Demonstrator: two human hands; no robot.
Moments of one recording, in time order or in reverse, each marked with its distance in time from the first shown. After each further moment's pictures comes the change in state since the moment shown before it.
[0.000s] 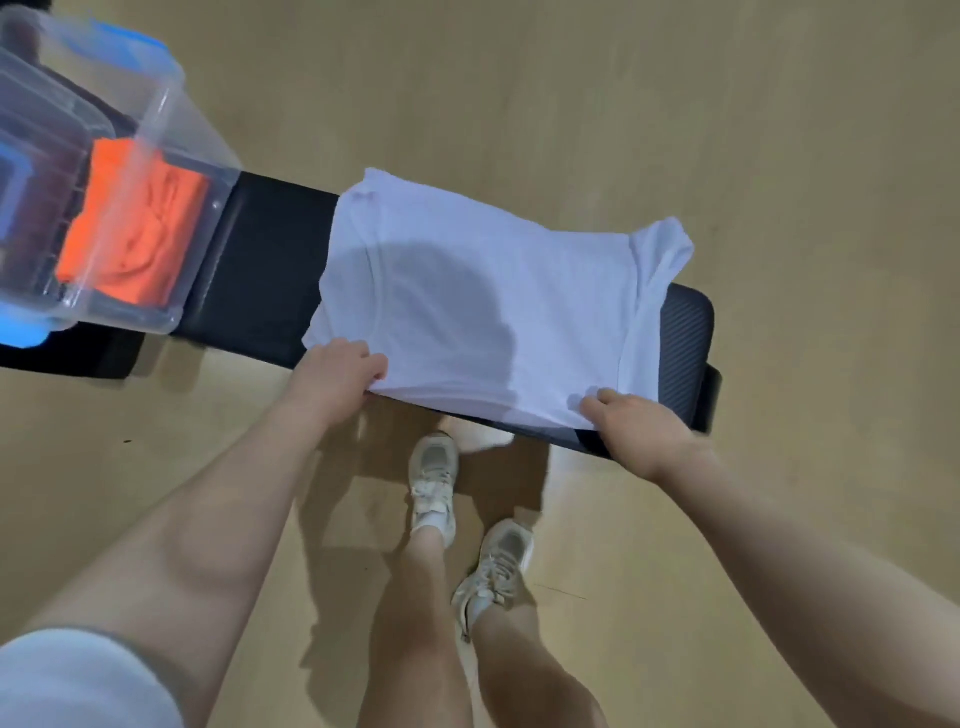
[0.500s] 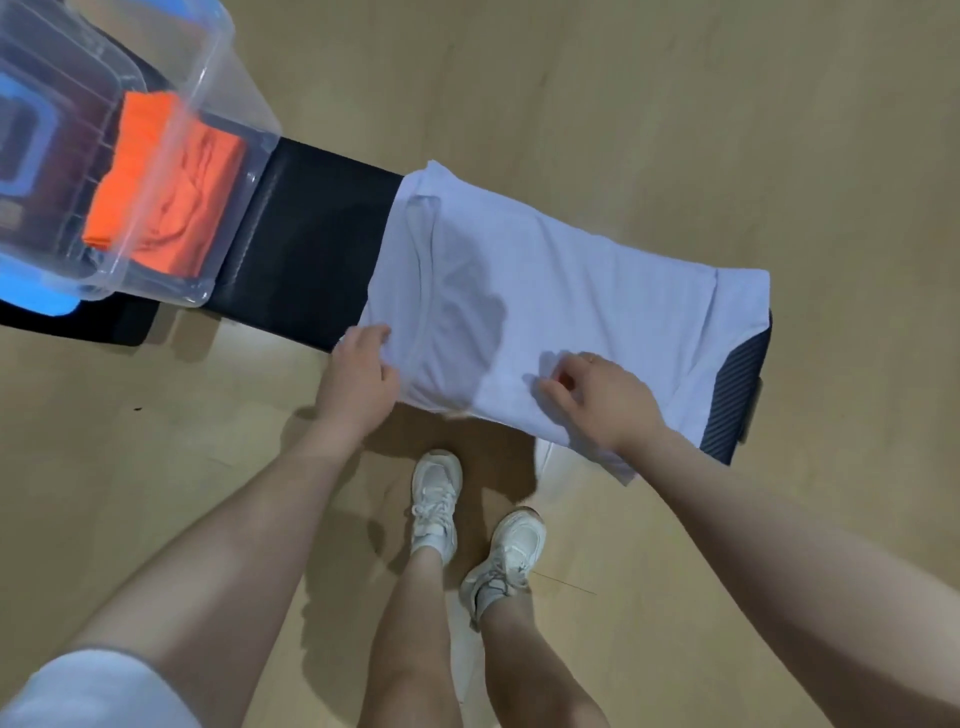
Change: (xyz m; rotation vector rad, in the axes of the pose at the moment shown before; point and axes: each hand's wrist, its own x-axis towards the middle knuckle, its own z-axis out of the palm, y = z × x) left_hand -0.011 -0.005 0.033 -0.825 0.217 -0.373; right_hand 0.044 -0.070 -0.027 0.385 0.187 0.110
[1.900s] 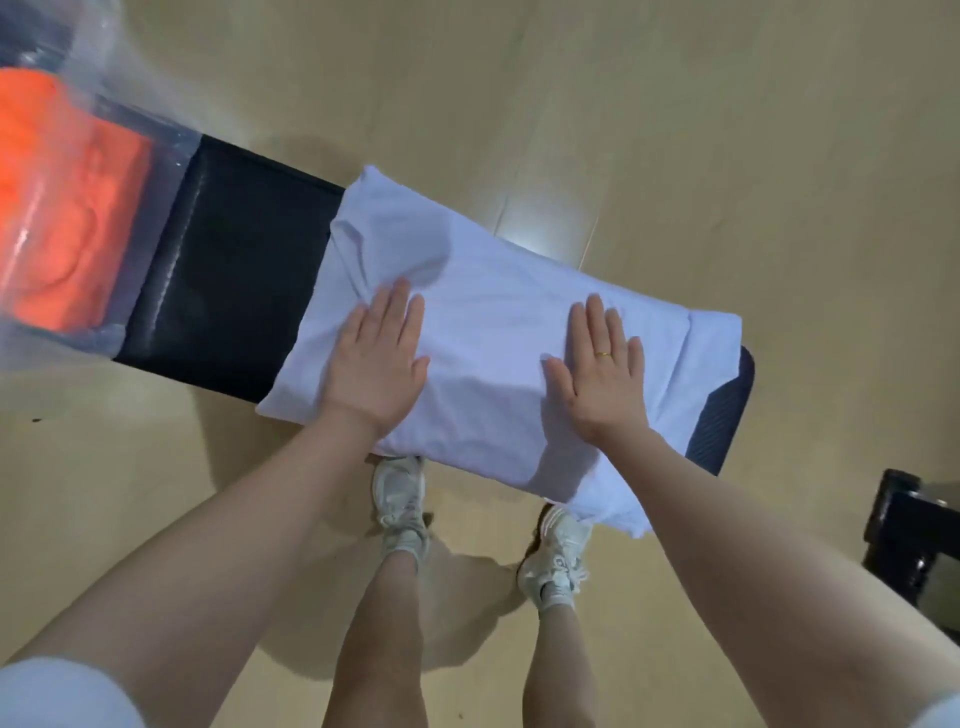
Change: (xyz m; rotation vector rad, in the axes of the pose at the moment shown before) left_hand 0.092 0.034 0.011 0.673 -0.170 0.312; right_hand 0.092 0.032 0.006 -0.152 0.058 0.230
